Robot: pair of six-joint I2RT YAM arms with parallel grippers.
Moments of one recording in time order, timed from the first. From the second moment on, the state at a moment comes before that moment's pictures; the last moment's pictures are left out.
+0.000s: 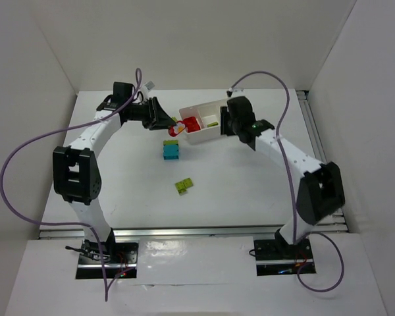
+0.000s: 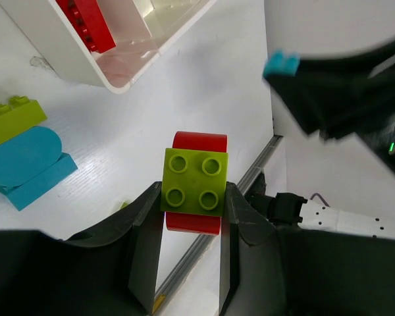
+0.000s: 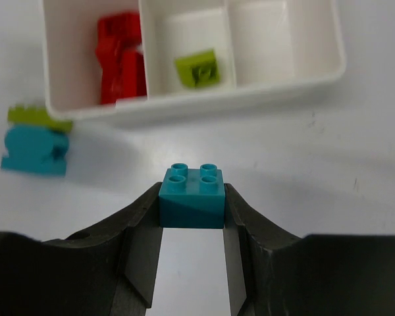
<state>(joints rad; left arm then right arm) -0.12 1.85 1.55 -0.48 0.88 -0.50 0.50 1.51 1.20 -0.32 0.21 0.26</state>
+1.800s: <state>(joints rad) -0.16 1.88 1.58 -0.46 1.14 -0.35 0.34 1.71 1.29 0.02 -0.98 0.47</state>
